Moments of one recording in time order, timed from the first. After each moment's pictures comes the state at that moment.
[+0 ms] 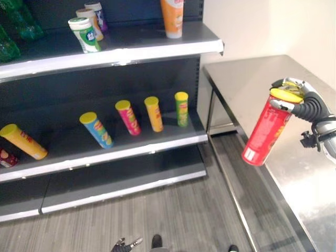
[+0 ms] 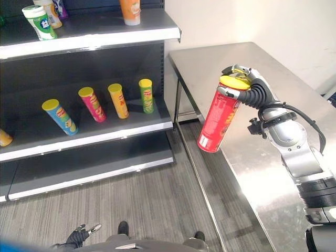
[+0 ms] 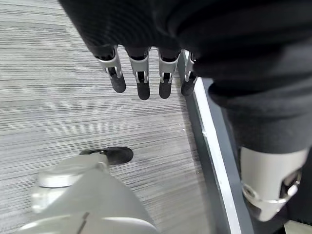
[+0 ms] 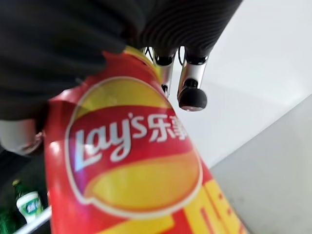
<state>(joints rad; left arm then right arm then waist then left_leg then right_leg) 0.11 0.25 0.01 1.05 -0.14 -0.08 0.08 -0.33 -1.03 0.07 -0.03 0.12 -0.19 -0.01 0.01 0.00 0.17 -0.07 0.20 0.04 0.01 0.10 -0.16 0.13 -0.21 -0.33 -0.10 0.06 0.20</state>
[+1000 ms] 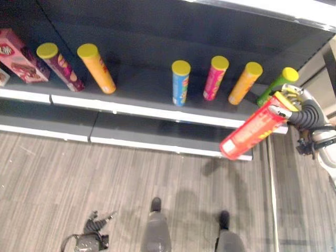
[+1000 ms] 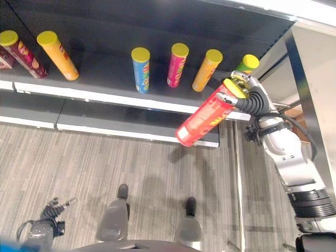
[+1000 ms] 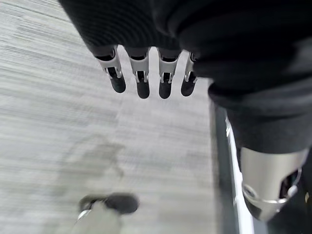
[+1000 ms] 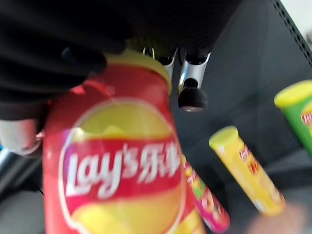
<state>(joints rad) 0.12 0.38 0.08 0.99 -0.15 -0.10 0.10 -0.28 -0.88 -0.02 -0.10 0.04 -0.18 -0.02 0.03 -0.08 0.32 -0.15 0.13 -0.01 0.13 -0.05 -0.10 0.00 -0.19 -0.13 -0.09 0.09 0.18</state>
